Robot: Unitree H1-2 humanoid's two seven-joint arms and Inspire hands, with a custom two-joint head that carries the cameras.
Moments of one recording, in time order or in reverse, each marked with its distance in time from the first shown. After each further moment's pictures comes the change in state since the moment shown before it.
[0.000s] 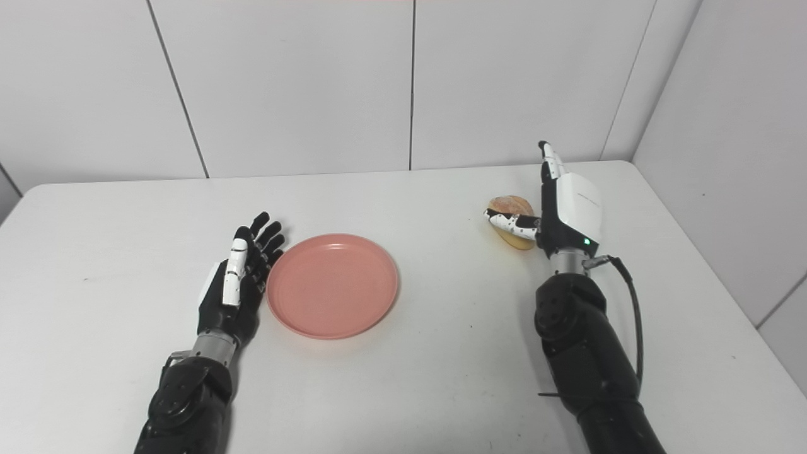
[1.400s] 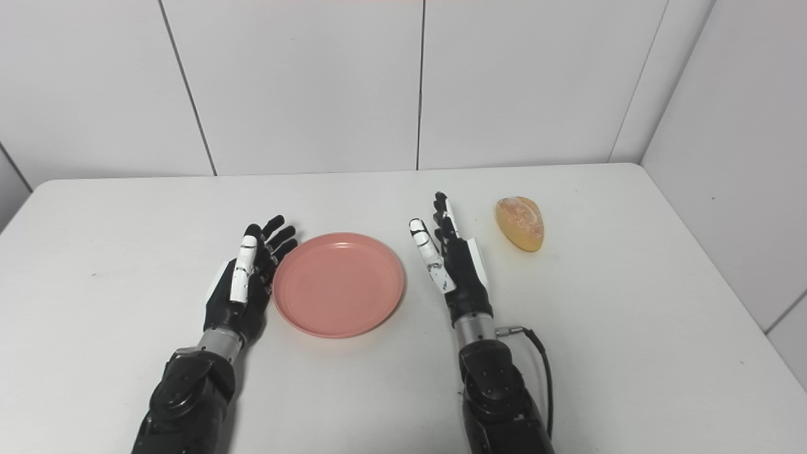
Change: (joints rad) left arm 0.011 0.001 -0.019 -0.078 -0.001 0.142 0.019; right arm 0.175 0.271 0.014 -0.205 0.511 -0.327 0.259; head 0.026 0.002
